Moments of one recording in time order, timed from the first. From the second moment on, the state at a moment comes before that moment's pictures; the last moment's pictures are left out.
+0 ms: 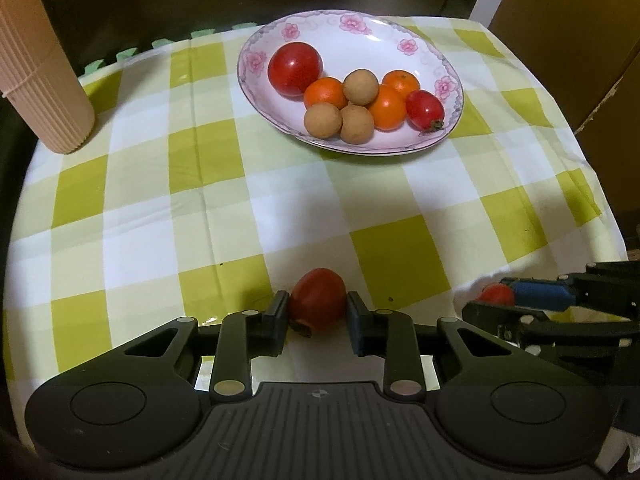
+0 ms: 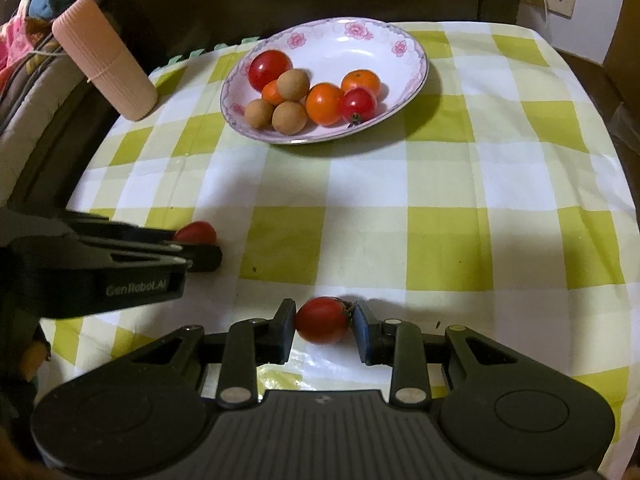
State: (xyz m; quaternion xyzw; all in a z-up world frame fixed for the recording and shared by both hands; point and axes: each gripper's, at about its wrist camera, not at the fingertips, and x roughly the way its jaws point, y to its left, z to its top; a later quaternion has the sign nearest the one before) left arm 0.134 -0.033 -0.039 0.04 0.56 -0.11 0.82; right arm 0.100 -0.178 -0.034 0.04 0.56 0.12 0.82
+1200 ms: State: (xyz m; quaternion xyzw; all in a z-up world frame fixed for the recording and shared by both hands) left arm 0.148 -0.044 -0.010 0.01 0.52 -0.13 0.85; right arm 0.132 -0.180 -0.007 0.08 0.51 0.11 0.85
